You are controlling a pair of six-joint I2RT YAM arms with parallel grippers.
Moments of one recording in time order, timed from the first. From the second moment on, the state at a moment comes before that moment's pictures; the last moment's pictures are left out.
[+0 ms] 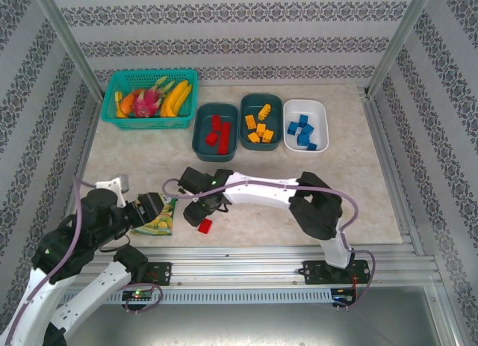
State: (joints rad) left arm -0.52 0.42 0.97 -1.21 -0.04 -0.85; right arm 1.12 2.04 1.56 -0.73 -0.06 0.27
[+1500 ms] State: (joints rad) left arm -0.52 0.70 0.97 -1.01 0.05 -0.83; right arm 0.87 2.02 1.79 -0.93 0.07 0.24
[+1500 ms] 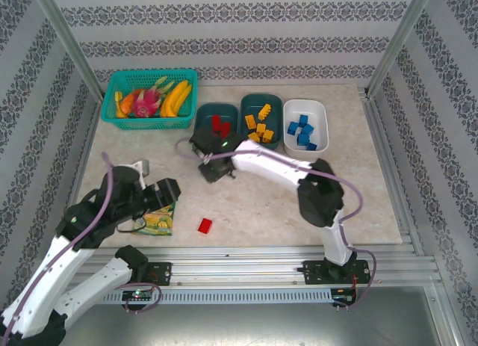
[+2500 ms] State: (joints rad) left arm -0.59 1.70 1.44 -0.45 0.25 -0.74; right arm 0.11 2.44 2.36 -1.03 0.02 0.35
